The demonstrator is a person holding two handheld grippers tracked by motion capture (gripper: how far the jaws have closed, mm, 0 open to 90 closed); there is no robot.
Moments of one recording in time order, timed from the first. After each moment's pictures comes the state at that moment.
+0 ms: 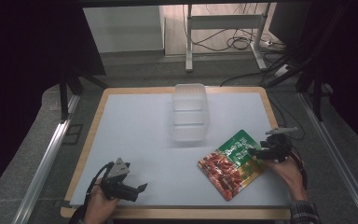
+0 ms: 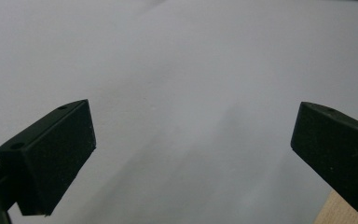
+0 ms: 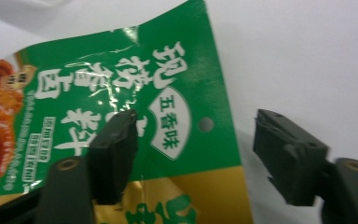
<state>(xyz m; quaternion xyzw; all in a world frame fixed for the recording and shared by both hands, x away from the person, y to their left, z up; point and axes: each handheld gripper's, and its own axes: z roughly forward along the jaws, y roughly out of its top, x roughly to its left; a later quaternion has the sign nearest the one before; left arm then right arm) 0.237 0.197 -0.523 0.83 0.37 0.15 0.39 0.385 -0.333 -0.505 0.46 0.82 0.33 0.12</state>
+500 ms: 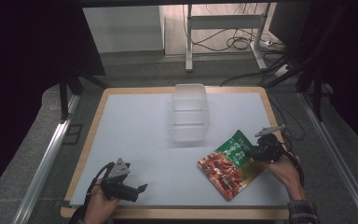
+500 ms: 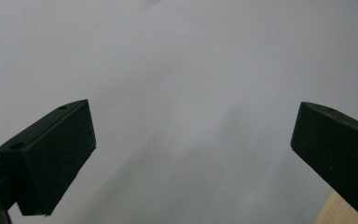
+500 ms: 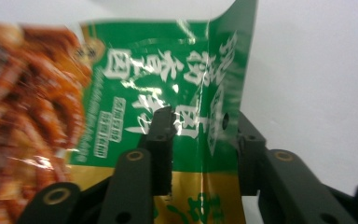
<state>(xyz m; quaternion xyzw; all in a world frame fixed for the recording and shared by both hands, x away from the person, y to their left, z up) 0.236 0.196 -0.524 0.83 0.37 0.15 0.39 0.376 -0.300 -0.491 0.38 0.87 0.28 0.11</state>
